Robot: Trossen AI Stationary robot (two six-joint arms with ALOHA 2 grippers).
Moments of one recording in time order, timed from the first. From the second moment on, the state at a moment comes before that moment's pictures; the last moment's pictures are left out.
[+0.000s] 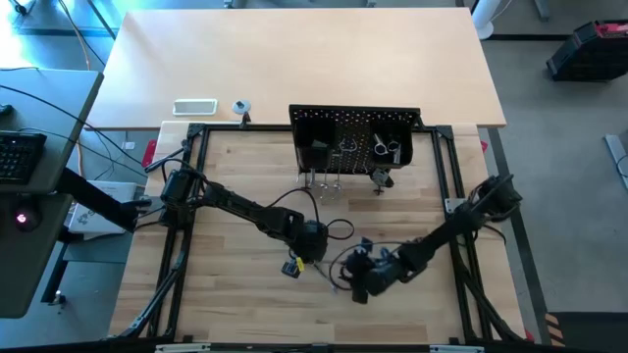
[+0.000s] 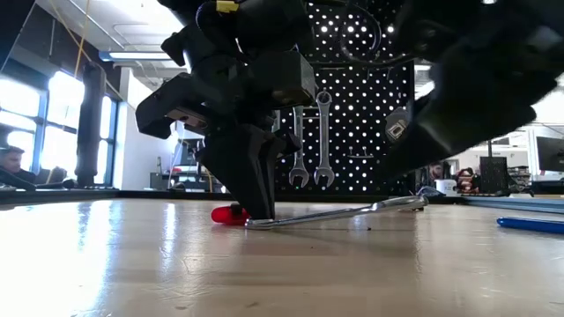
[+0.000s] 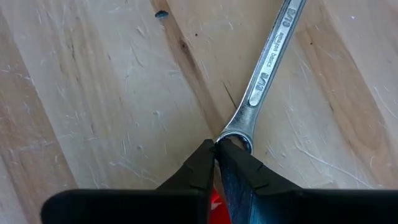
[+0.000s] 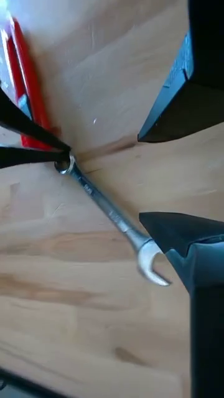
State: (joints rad) left arm -0.19 2.01 1.26 -0.39 0.14 0.23; right arm 0.58 1.79 0.85 0.12 0.47 0.58
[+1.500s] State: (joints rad) left arm -0.20 2.01 1.26 -0.35 0.18 0.16; right arm 0.53 2.10 1.32 -0.46 0.28 0.74
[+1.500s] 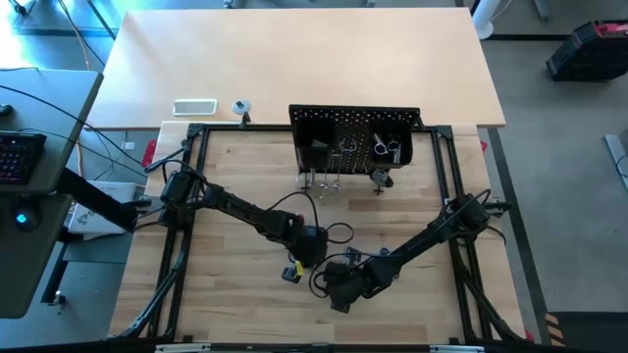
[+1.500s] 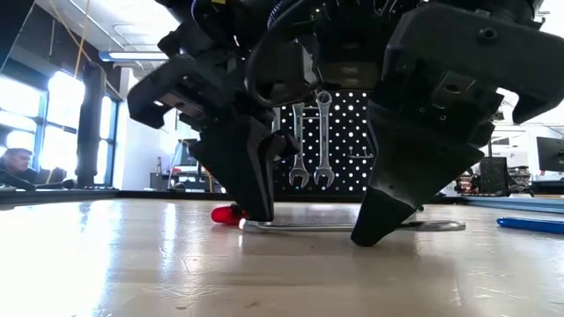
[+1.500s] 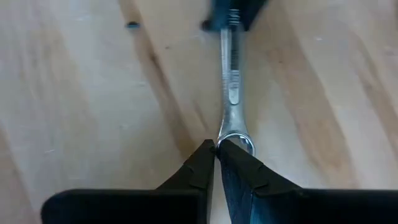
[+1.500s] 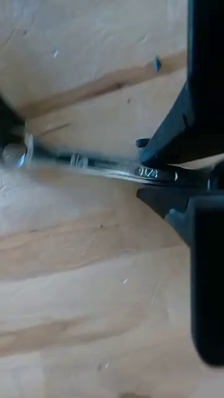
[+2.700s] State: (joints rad) left arm -0.17 1.77 1.20 -0.37 0.13 0.15; right arm 0.58 2.00 1.30 -0.67 0.42 0.74
